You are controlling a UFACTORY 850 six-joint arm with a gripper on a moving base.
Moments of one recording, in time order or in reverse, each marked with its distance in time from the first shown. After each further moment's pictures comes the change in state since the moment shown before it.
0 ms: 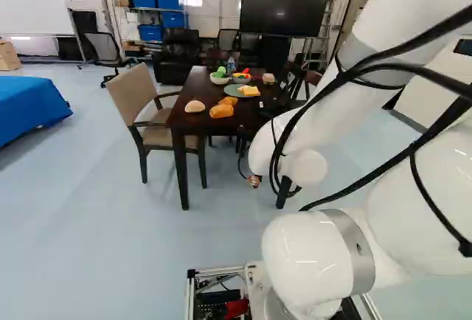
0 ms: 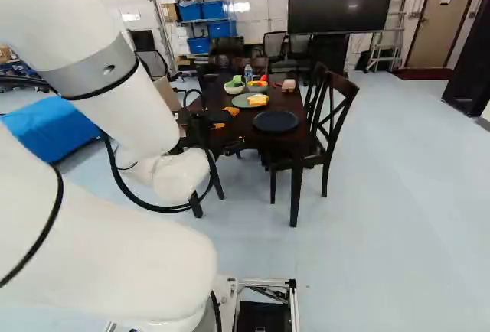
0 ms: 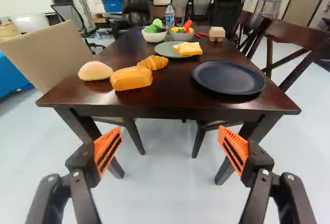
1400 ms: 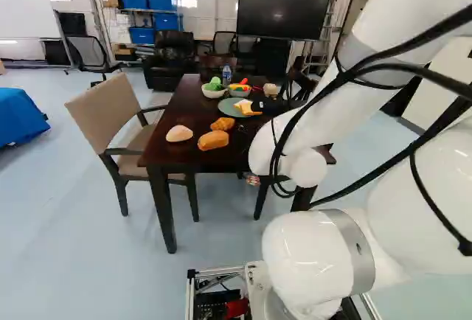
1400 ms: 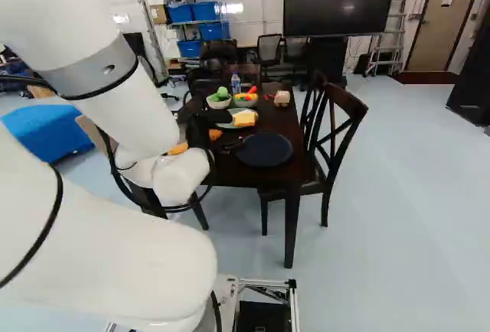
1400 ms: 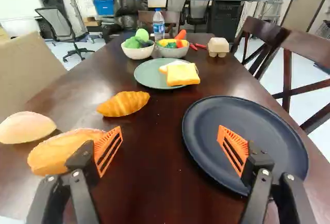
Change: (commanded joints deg) arm 0.0 0.0 0.0 0.0 0.0 0.0
